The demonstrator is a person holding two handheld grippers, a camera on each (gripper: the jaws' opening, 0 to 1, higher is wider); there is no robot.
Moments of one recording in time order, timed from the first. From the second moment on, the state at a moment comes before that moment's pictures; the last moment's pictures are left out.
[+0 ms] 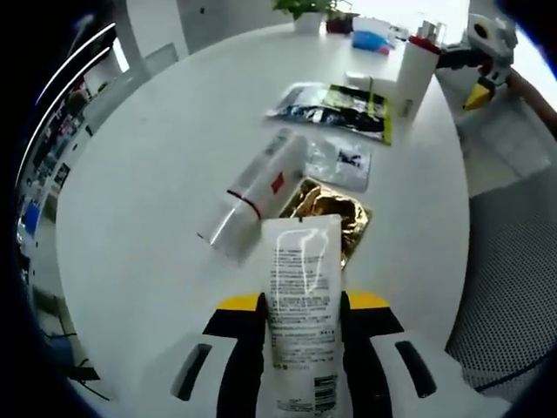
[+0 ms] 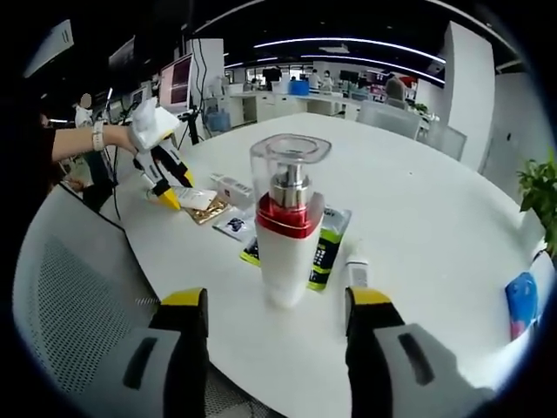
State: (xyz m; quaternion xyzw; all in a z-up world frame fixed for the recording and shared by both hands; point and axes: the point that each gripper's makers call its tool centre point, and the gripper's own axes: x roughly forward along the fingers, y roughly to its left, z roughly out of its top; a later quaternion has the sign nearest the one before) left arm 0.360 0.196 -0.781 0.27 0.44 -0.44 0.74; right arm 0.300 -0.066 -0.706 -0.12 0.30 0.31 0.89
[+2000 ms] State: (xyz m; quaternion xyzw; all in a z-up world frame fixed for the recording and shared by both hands) left arm 0.347 0.116 -0.660 0.15 0.21 -0.44 0.86; right arm 0.281 -0.038 -0.682 -0.03 0.28 0.34 0.90
